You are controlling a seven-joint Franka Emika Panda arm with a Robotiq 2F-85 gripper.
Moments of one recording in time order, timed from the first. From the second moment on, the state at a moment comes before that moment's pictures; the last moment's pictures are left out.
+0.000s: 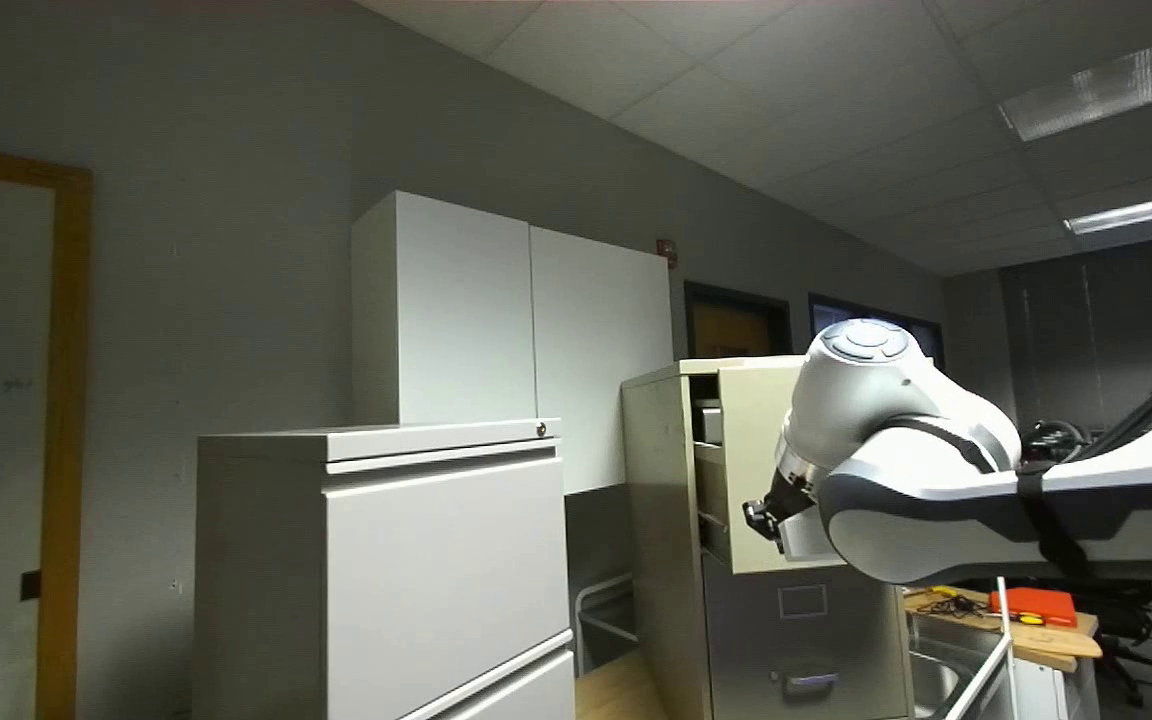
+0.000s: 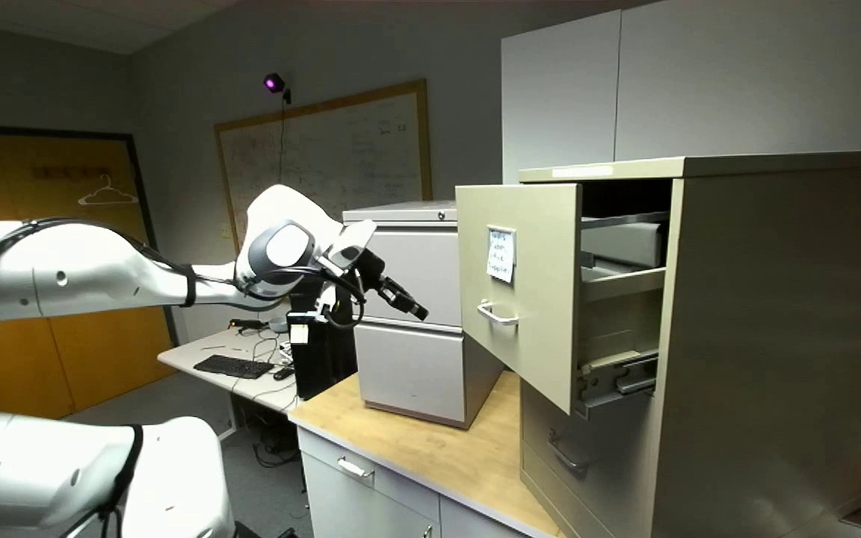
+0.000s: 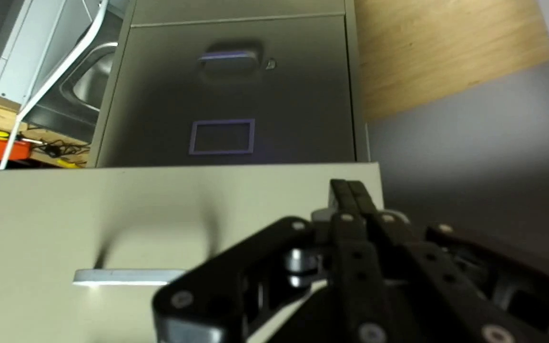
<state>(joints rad) -0.43 -0.97 0.23 -2.66 -0.33 2.43 0.70</state>
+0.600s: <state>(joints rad) -0.77 -0.99 0.47 -2.64 -0.46 2.69 0.94</state>
